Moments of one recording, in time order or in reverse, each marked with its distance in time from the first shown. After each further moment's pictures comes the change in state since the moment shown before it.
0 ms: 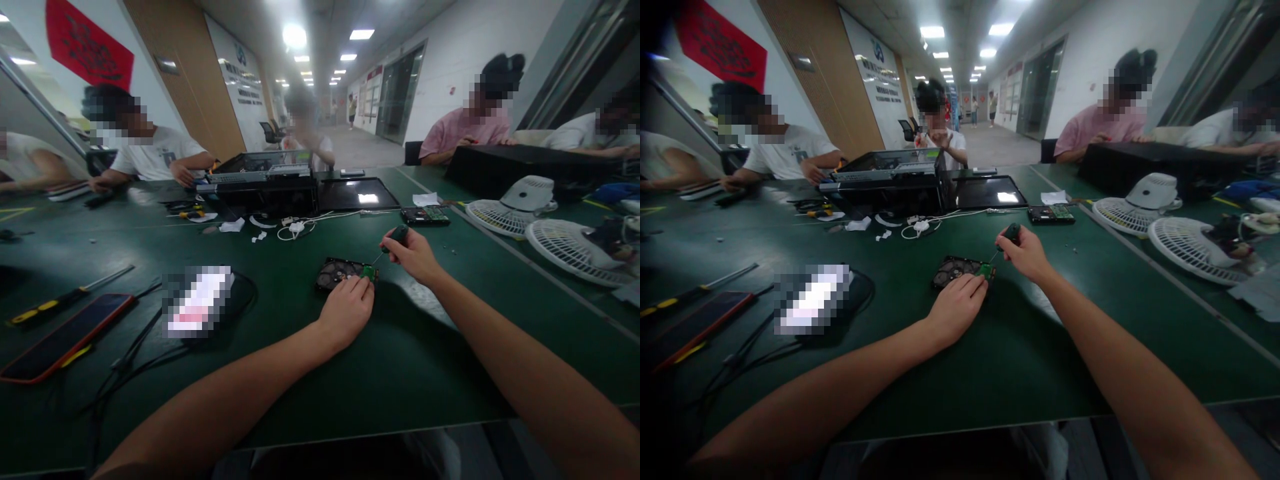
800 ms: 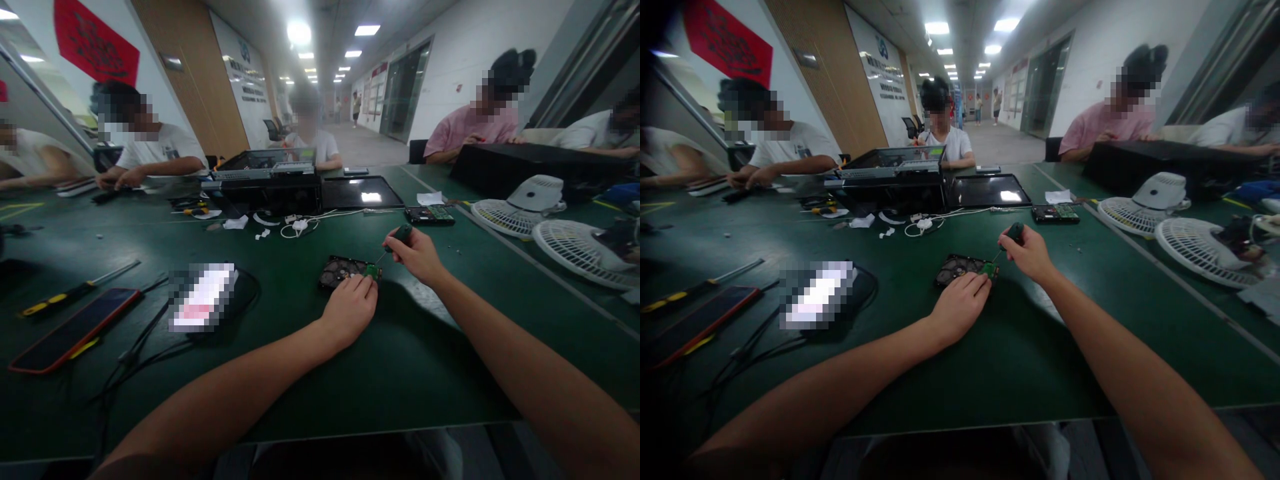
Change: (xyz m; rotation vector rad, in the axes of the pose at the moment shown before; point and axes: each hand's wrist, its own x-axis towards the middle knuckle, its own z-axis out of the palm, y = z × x) left_hand 0.002 0.001 -0.001 -0.004 -0.036 -0.009; right_hand 0.000 0.002 0.001 -0.053 -0.005 -0.039
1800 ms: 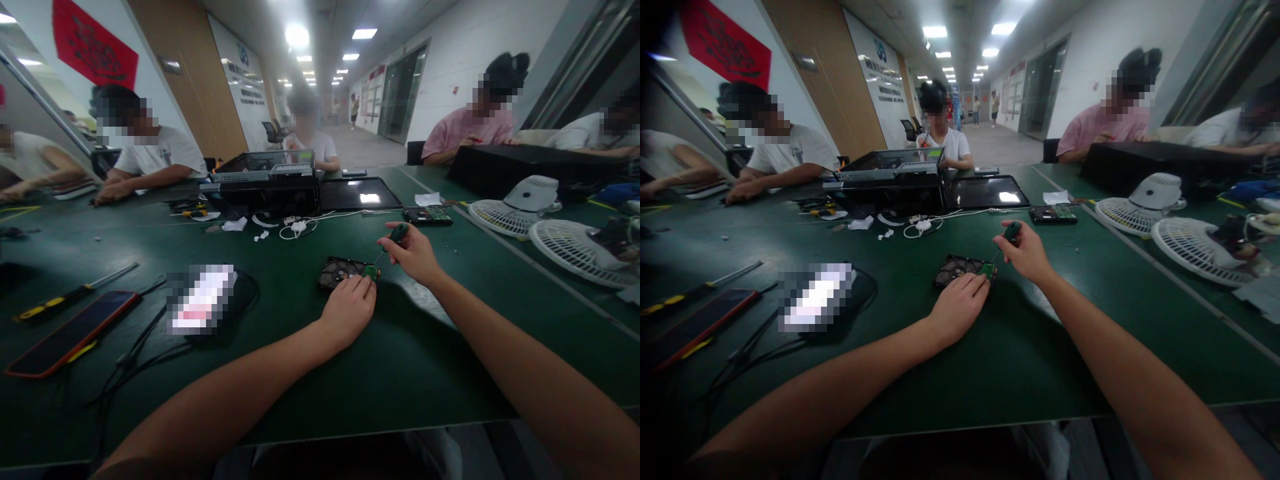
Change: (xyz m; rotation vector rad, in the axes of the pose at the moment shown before) left_hand -0.001 0.001 -0.001 0.003 0.015 -0.001; right_hand -0.002 0.000 0.003 0.063 0.009 0.005
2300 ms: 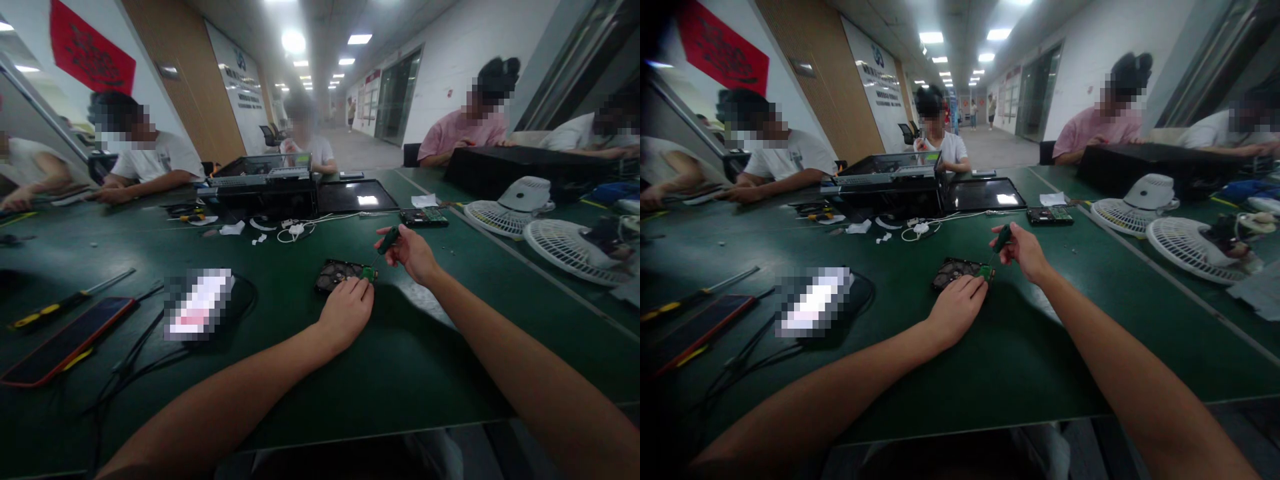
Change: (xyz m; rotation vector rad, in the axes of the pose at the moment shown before) left_hand 0.002 0.001 0.001 -0.015 -0.021 -0.016; right_hand 0.002 -0.009 -0.009 0.342 -0.135 0.165
